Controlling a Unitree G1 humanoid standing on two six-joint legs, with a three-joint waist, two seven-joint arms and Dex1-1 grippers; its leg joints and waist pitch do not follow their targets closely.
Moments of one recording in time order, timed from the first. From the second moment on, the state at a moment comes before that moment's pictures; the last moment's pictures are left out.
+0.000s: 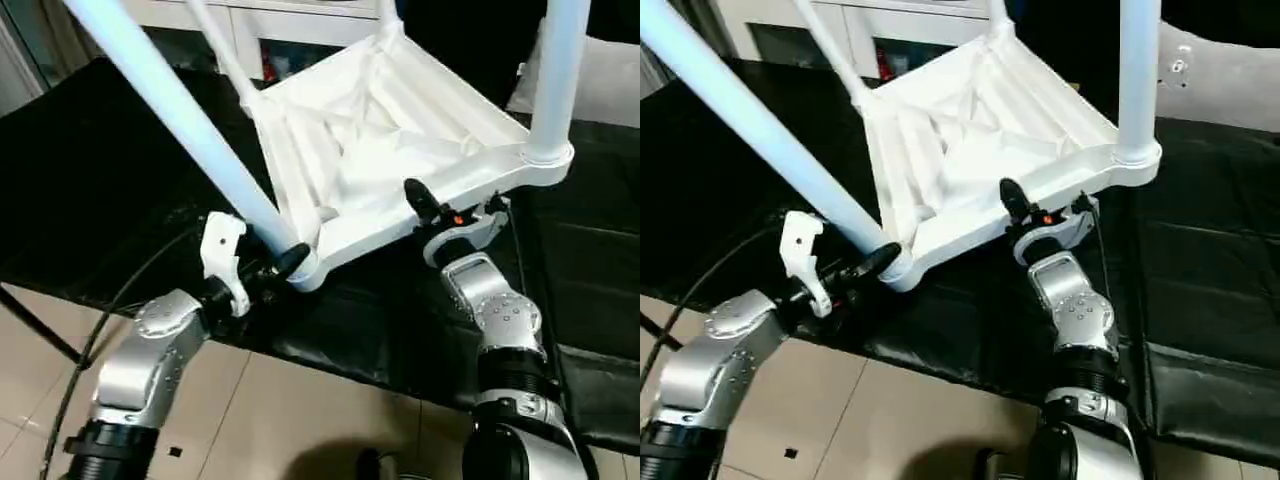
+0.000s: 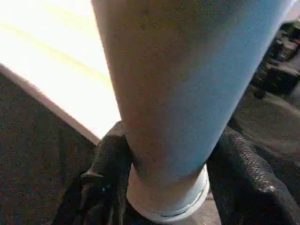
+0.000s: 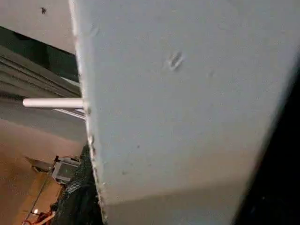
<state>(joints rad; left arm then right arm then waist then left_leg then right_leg) -0.21 0.30 -0.06 -0.06 -0.35 0.40 -0.56 -0.59 0.06 -0.51 0.47 0.85 0.48 0.21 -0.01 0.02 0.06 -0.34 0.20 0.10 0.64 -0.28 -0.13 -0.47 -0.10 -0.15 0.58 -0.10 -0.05</state>
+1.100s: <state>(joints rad) -0.19 0.45 -0.11 -0.32 -0.41 0.33 -0.84 -0.47 -0.06 -0.42 0.00 0.57 0.30 0.06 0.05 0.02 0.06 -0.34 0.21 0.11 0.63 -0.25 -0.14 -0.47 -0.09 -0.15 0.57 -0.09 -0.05</state>
